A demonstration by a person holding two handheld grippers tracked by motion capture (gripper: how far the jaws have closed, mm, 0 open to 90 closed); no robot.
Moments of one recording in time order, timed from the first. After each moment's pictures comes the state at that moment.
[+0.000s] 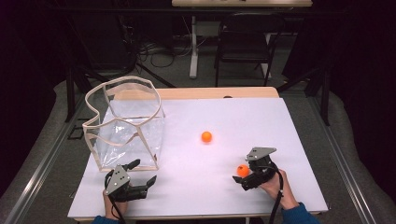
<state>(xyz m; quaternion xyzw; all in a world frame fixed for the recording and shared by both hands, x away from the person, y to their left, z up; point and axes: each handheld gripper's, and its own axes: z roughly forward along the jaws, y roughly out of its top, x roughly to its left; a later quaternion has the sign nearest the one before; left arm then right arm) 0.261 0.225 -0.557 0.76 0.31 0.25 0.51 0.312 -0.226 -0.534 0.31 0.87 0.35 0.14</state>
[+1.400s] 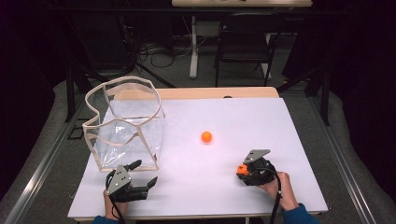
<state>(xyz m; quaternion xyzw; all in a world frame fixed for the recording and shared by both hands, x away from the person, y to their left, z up) 0.261 0.224 -0.557 0.77 0.30 0.24 0.51 0.313 -0.224 -0.546 0.32 0.89 0.28 0.15</state>
